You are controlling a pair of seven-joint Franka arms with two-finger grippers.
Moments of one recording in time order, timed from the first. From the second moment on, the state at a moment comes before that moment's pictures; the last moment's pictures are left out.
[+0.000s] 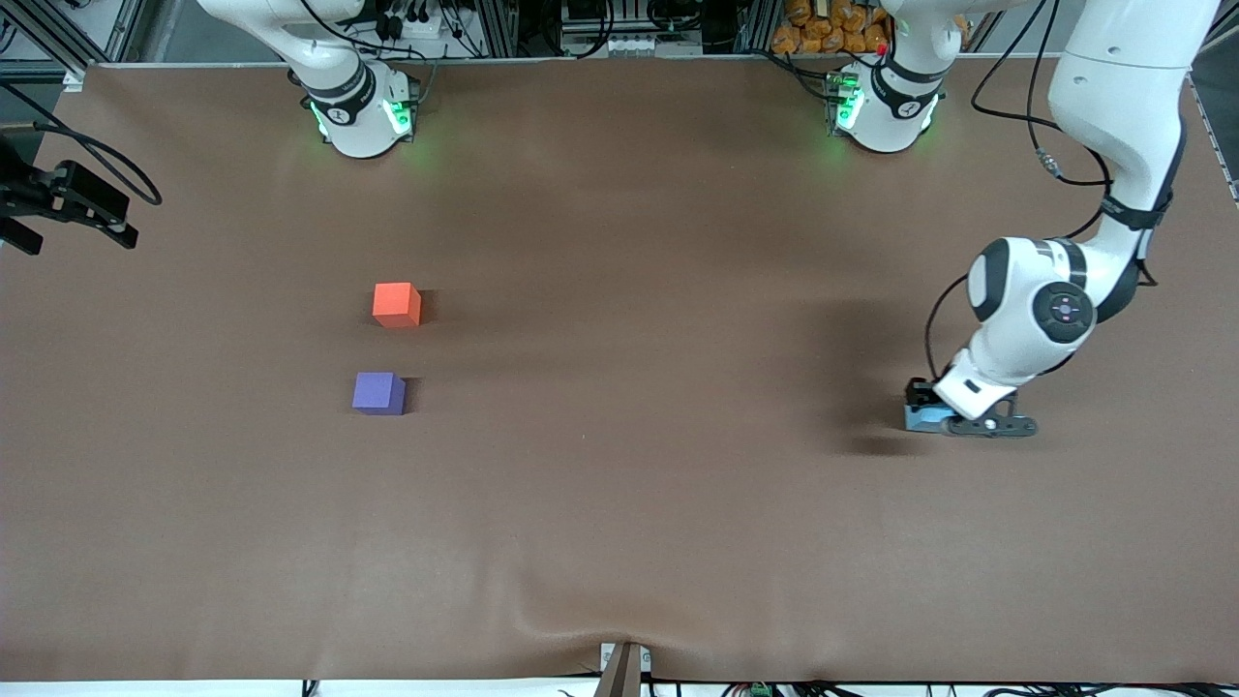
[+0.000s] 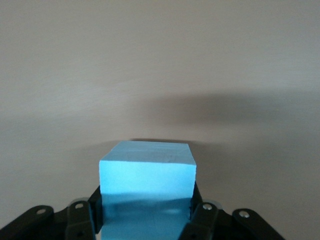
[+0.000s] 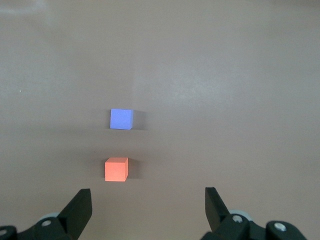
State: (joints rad) left arm 0.09 0.44 -0.20 -2.06 0.15 2.55 -0.10; right arm 0.00 -0.02 0.00 -1.48 -0.01 1.50 -0.07
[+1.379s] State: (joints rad) left arm -0.92 0.88 -0.13 -1.30 0.15 2.25 -0.55; right arm 0.00 -0.02 -0.01 -1.48 -0.01 1.50 -0.07
